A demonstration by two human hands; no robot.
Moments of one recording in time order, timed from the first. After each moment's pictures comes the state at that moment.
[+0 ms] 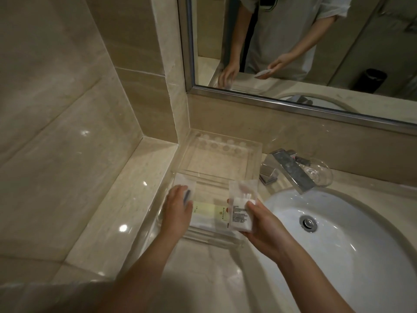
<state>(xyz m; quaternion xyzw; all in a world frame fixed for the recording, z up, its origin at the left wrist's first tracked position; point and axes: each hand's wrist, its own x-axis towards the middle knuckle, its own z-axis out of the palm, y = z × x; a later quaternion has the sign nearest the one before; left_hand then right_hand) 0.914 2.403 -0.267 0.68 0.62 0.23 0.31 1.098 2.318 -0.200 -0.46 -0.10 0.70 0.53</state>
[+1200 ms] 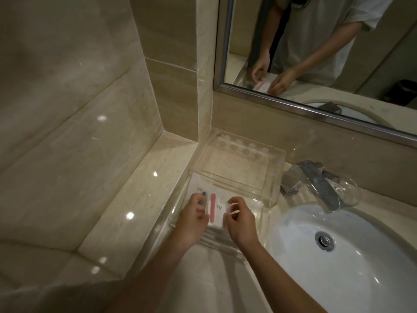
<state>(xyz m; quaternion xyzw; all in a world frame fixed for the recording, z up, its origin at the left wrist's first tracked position) 0.911 2.395 -0.248 0.55 0.62 0.22 0.51 1.039 2.369 -0.259 -0.74 -0.42 0.39 0.35</state>
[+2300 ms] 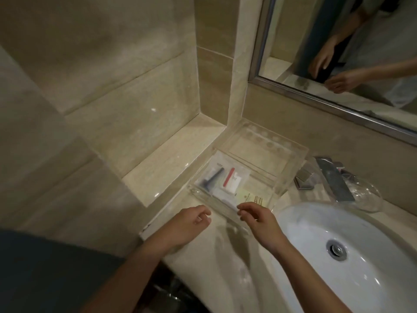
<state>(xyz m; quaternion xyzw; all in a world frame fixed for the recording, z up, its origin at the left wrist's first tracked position) 0.882 2.270 -0.219 0.62 0.62 0.14 0.45 1.091 2.288 -0.235 -0.59 -0.60 0.47 0.26</state>
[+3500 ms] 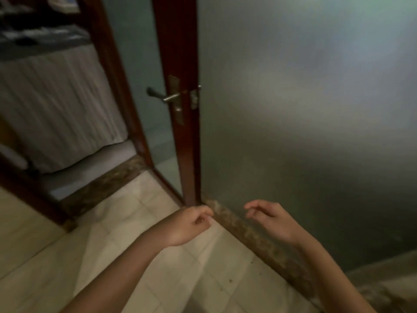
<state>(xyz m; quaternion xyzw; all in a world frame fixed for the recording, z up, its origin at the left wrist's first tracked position) 0.836 1.521 -0.144 0.09 0.91 0.37 0.17 0.798 1.759 -0.147 0.10 -0.85 0.49 -0.19</state>
